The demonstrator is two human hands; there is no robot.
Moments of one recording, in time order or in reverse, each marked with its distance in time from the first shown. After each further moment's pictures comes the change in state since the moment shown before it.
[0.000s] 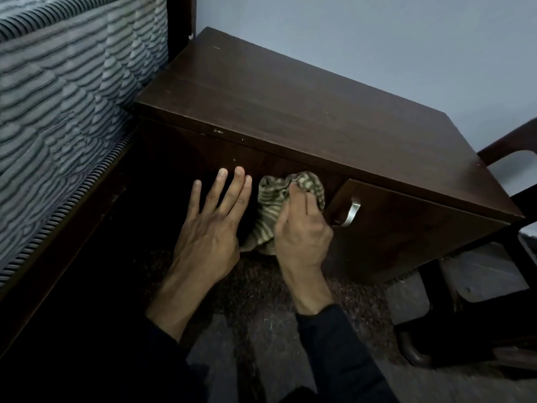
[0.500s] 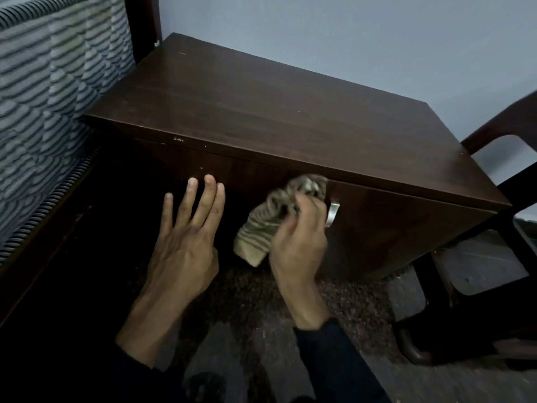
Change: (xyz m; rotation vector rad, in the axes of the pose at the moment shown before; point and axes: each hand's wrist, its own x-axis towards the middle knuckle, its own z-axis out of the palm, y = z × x) left_hand 0.001 0.003 0.002 0.027 0.000 -0.015; right_hand -0.018 0.028 0.003 0.374 0.200 0.174
